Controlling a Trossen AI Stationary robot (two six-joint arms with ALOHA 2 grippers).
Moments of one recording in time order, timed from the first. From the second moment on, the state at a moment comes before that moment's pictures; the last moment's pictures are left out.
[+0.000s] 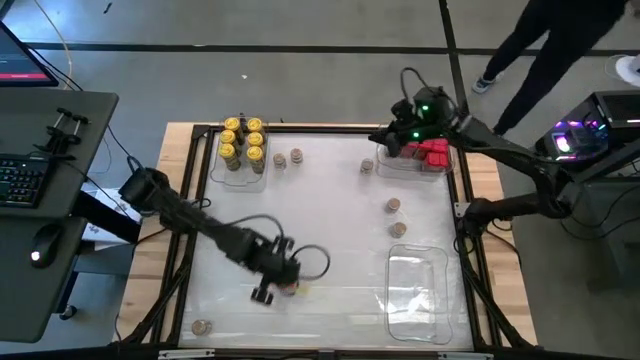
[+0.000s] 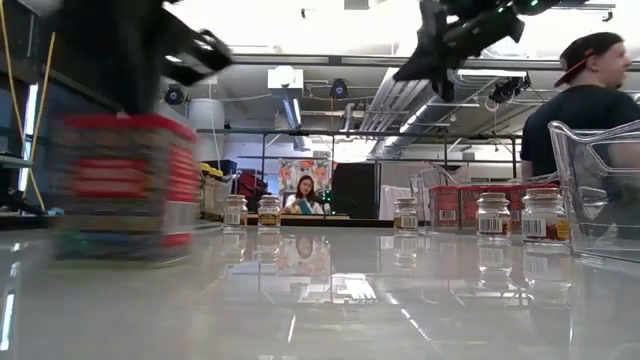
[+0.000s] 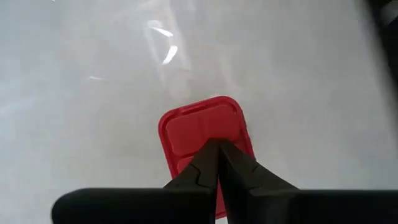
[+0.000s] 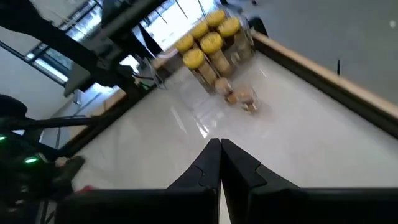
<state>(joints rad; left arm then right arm) -0.45 1.73 1.22 -0.75 -0.05 -0.13 -0.67 1.22 1.07 -0.36 -0.48 0.31</state>
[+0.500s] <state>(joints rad) 0.09 1.76 1.21 -0.26 -0.04 0.39 -0.67 0.99 1.07 -0.42 -0.49 0.35</state>
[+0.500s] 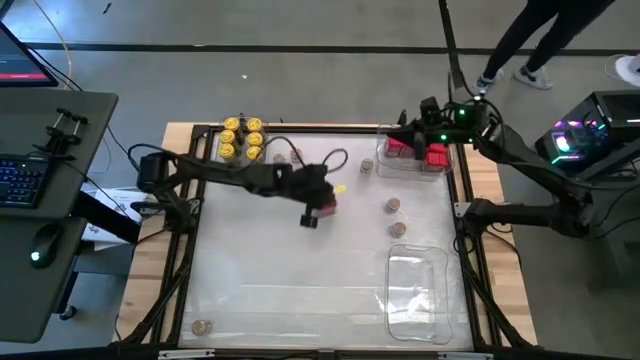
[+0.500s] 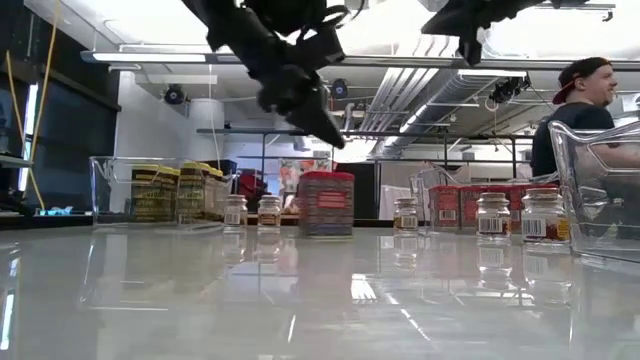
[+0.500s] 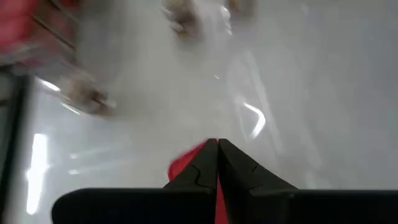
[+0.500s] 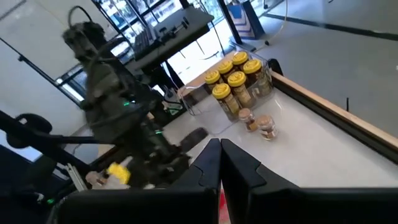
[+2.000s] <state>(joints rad) 0.16 1.05 1.37 -0.90 -0.14 -0.11 -0.24 1.94 1.53 -0.71 -0.31 -0.46</state>
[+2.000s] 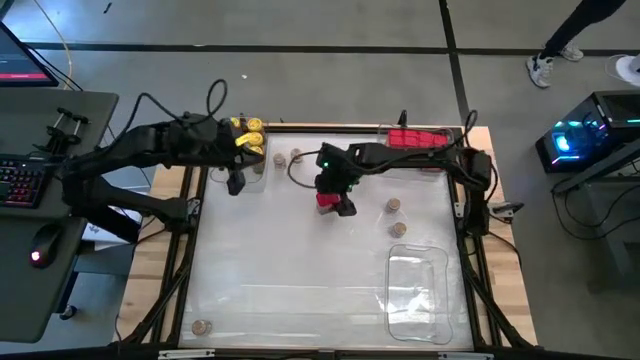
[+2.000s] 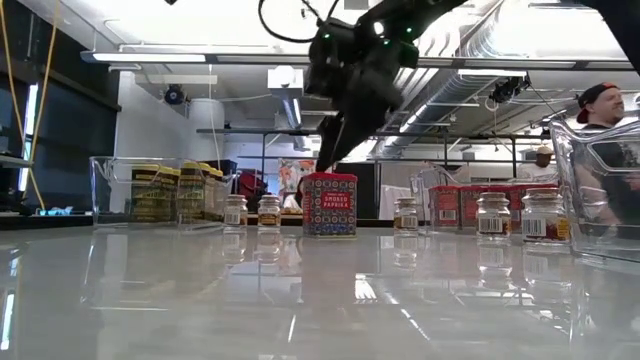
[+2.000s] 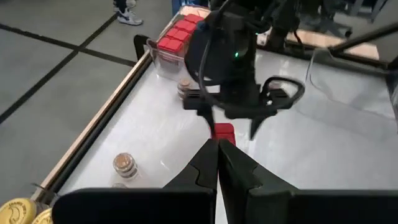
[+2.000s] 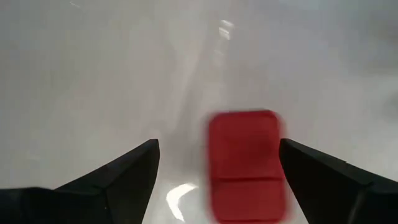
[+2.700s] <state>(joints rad) 0.15 1.10 1.37 -0.88 -0.15 -0.01 -0.23 1.96 1.48 -0.73 -0.21 -0.50</state>
